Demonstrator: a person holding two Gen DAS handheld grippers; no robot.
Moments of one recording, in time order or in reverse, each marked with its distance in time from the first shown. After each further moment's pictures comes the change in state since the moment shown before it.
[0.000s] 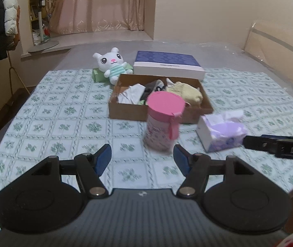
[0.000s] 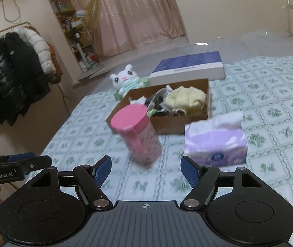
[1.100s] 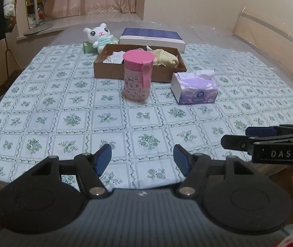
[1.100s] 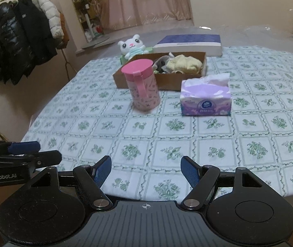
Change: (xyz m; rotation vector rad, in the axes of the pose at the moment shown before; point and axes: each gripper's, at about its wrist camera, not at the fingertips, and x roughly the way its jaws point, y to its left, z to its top) left arm -0.065 -0.052 -0.089 -0.001 0.100 -0.032; right arm -0.073 0.024 -0.087 -0.110 0.132 -0.045
